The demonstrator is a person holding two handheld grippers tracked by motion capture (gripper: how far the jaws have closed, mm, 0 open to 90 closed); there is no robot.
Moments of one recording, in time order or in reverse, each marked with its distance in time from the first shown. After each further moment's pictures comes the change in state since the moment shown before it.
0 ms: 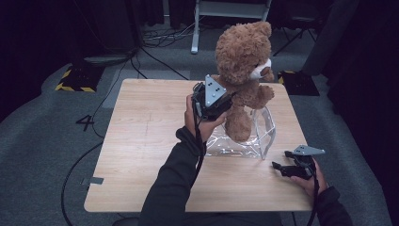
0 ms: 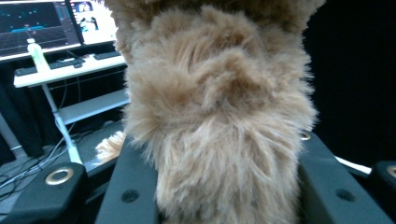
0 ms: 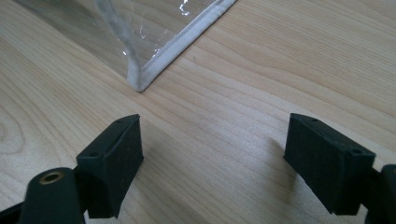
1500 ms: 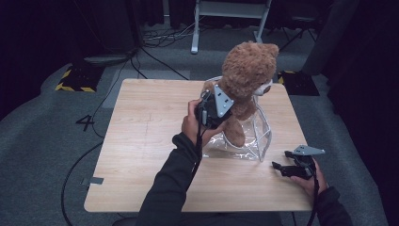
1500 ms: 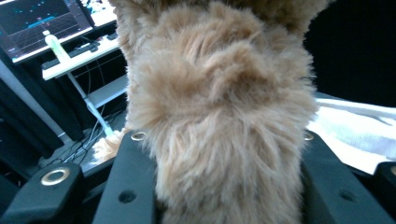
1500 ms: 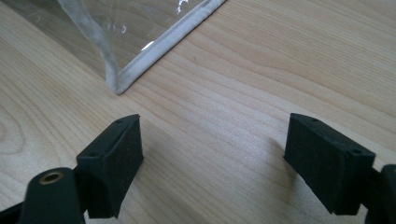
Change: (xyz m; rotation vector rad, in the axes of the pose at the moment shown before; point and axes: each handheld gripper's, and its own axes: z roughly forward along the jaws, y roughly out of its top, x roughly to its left) left arm -0.020 -0.008 0.004 0.158 0.058 0.176; right arm 0.000 0.000 0.000 0.000 0.000 0.000
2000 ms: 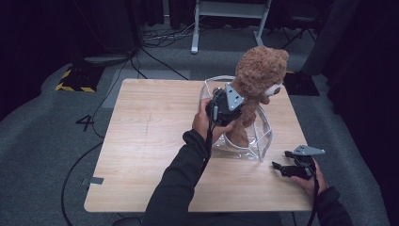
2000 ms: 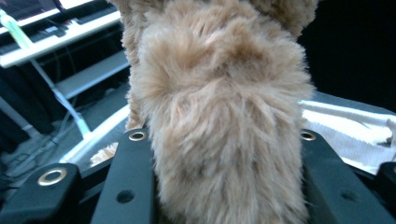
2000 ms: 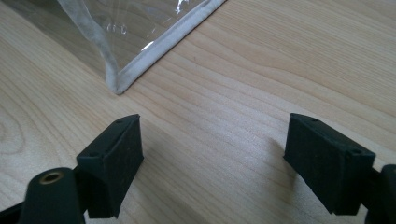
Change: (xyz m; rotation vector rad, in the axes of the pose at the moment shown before) left arm -0.006 -0.003 0.030 0.053 -0.101 -0.051; right arm 0.000 0.000 0.000 0.000 0.000 0.001
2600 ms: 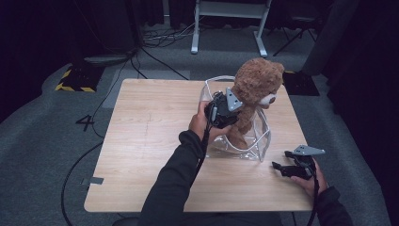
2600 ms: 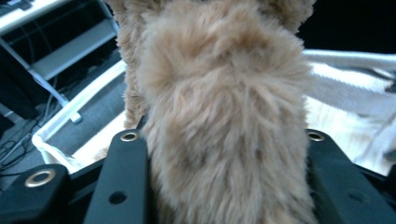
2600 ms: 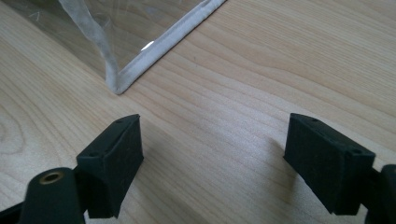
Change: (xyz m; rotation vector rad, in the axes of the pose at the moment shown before) left arm 0.003 -0.011 0.010 0.152 -0.065 0.082; right arm 0.000 0.000 0.000 -0.001 -0.001 -0.001
